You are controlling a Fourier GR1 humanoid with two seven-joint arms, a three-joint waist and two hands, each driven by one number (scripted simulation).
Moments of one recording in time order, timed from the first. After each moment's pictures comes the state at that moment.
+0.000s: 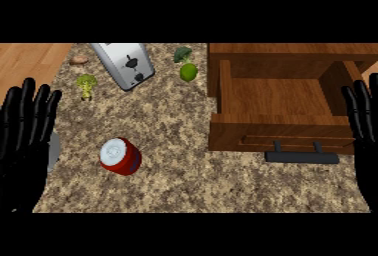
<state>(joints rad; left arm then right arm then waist) 0.00 0.10 -0.01 -2.10 0.02 -0.01 -0.03 -0.03 -0.12 -0.02 -2.10 0.00 0.01 -0.03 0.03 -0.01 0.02</state>
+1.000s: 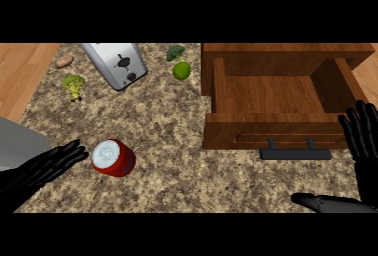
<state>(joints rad) 0.14 0.51 0.03 -2.02 0.60 -0.70 0.10 0.13 -0.11 -0.07 -2.08 -0.03 0.00 0.16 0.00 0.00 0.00</state>
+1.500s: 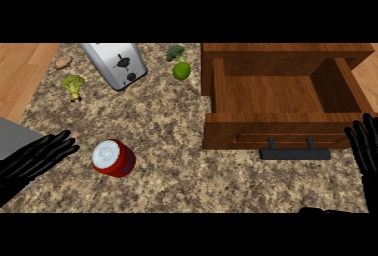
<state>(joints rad) 0.12 0.51 0.11 -1.97 0.70 -0.72 0.21 0.22 -0.10 -0.10 -2.10 -0.05 0.06 0.12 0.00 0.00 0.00</state>
